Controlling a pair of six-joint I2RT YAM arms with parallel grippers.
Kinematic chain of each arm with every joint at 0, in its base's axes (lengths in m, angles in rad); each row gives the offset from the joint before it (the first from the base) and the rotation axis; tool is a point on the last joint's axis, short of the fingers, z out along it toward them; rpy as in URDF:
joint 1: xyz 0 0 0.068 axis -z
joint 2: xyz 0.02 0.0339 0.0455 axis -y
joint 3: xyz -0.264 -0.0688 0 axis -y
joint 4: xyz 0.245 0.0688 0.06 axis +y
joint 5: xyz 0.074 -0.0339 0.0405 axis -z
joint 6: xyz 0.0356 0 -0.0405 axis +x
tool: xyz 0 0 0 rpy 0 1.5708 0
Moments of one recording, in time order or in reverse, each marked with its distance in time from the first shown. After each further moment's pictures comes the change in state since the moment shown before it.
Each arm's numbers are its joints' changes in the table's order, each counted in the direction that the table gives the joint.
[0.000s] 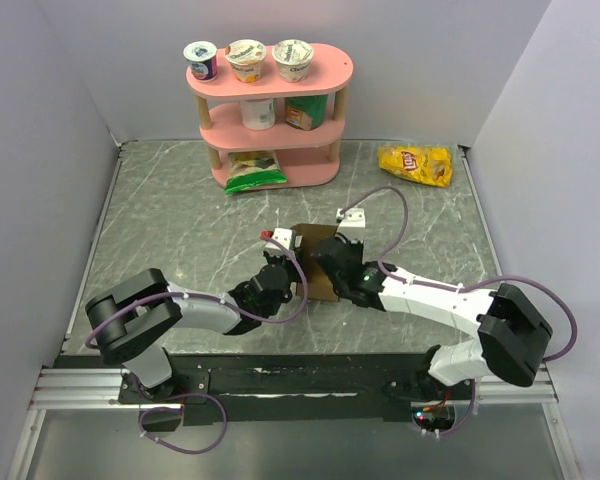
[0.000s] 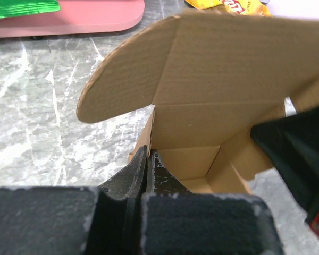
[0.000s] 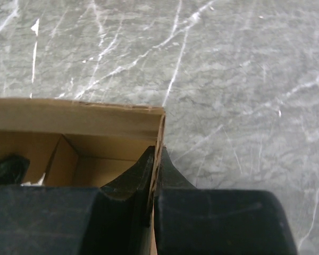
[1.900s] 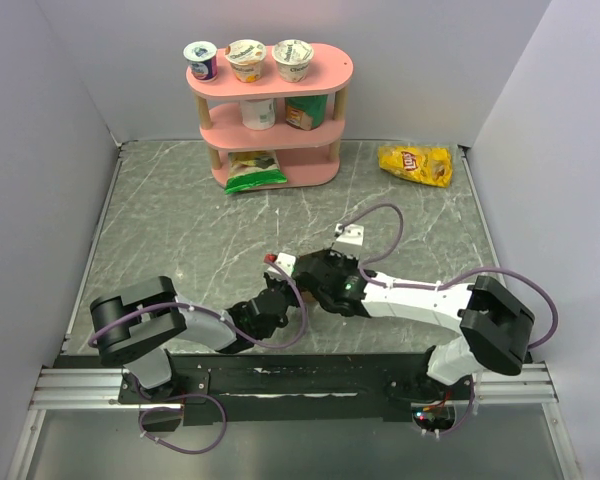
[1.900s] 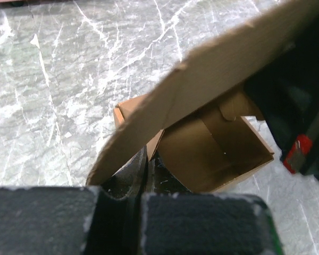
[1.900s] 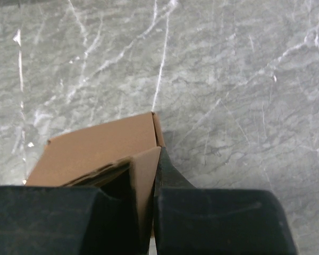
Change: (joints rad) left arm 0.114 -0.006 -0.136 -0.084 -0.036 0.033; right arm -0.130 -0.102 0.045 0.194 0.220 0.362
